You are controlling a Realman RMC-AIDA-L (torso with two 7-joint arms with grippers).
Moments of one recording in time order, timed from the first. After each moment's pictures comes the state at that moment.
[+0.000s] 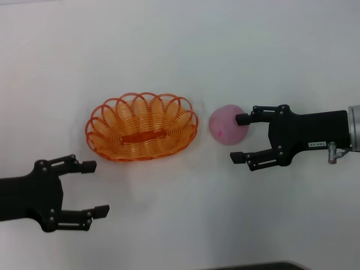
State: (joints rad) left arm -0.29 -2.17 0.63 0.92 2.23 1.86 -1.17; right arm 0.44 2.08 -0.75 -0.64 -2.11 -1.60 1.17
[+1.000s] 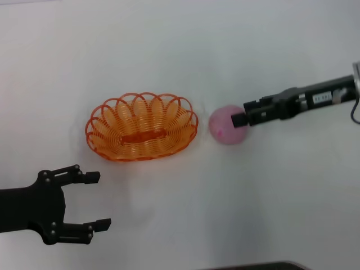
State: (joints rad) left arm -0.28 -2.17 0.63 0.90 2.26 1.87 -1.10; right arm 0.57 2.03 -0.76 -0.74 -2.20 -1.68 2.01
